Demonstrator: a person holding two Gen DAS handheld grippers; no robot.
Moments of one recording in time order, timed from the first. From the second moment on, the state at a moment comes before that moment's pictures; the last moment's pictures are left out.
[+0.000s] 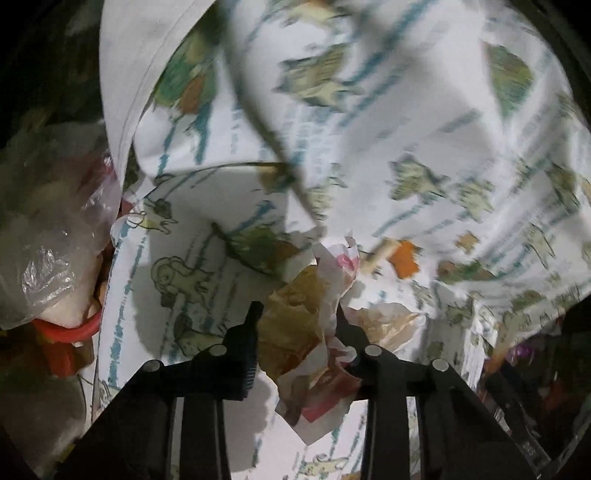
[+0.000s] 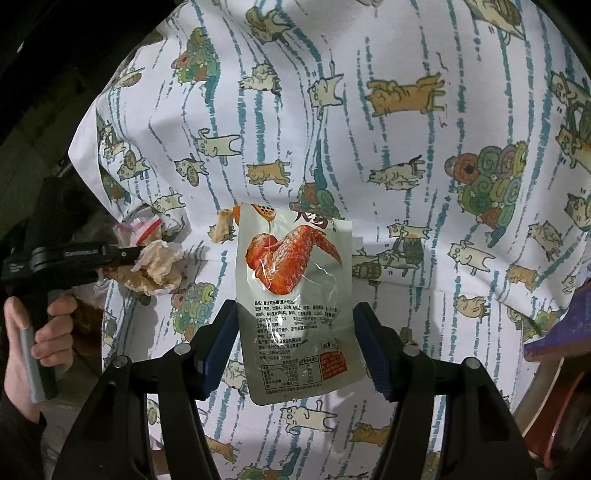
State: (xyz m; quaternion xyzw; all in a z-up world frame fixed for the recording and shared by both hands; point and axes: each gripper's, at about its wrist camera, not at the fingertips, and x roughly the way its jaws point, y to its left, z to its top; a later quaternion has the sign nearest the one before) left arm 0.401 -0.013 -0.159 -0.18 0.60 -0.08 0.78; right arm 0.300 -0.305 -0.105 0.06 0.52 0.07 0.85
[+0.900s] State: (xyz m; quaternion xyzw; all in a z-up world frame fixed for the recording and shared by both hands) left arm 0.285 -0.057 -0.003 0.01 0.32 -0.13 0.94; right arm 0.253 -0.274 -0.072 0.01 0.43 0.06 0.90
